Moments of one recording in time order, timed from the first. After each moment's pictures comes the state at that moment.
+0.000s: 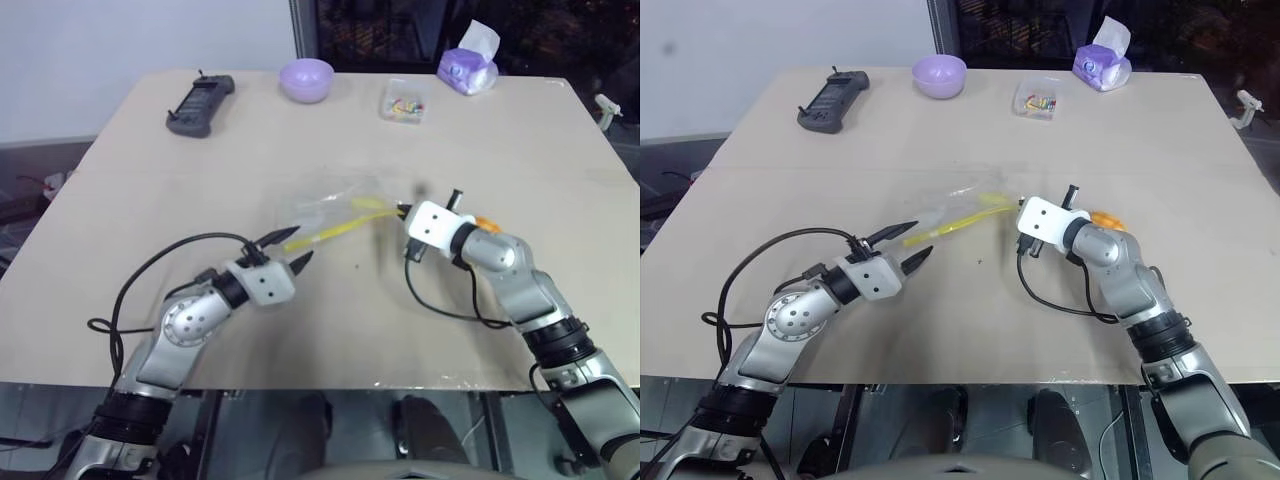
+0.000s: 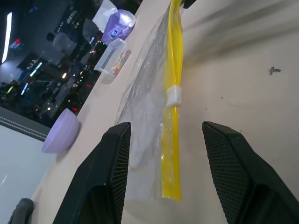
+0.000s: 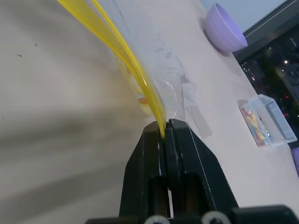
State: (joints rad) left arm -0.14 0.64 -0.08 -0.05 0.23 -0.40 -0.47; right arm -0.55 -0.46 0.30 0.06 -0.34 0.03 0.56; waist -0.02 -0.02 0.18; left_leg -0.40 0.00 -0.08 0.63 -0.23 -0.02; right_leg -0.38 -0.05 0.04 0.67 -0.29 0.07
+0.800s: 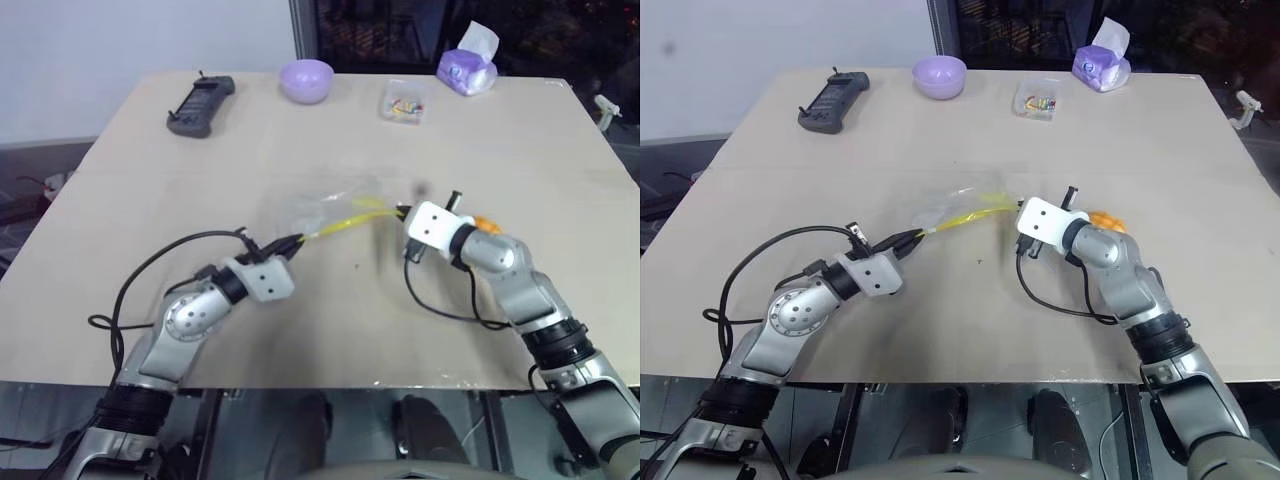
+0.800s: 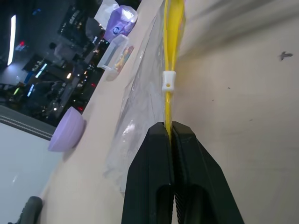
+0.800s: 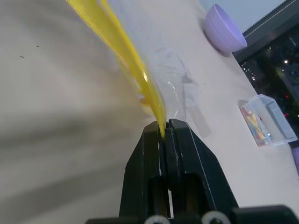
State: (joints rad) left arm -0.18 0.64 -0.08 0.01 0.27 -0.45 -0.43; right arm -0.52 -0.45 0.30 0.04 -0.30 0.04 0.58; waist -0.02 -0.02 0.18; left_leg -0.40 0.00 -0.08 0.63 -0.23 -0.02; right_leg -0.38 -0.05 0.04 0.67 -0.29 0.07
